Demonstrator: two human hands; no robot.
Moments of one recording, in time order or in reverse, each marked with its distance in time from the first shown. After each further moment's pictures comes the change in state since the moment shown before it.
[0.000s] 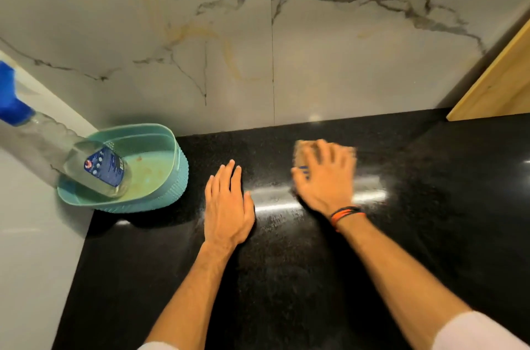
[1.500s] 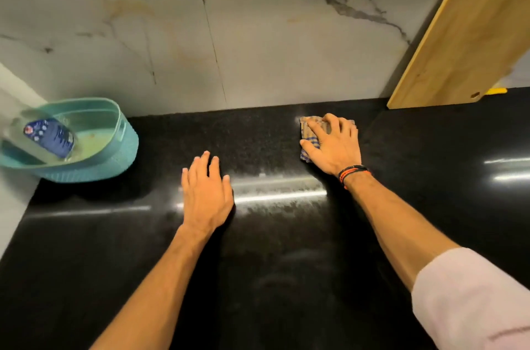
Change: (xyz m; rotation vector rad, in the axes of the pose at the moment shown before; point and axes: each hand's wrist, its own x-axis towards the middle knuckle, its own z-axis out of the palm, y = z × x) left_hand -0.041 0.093 0.017 0.038 -0.026 -0.139; right_hand 0.007 0.157 -0.011 -0.039 -0.061 -0.017
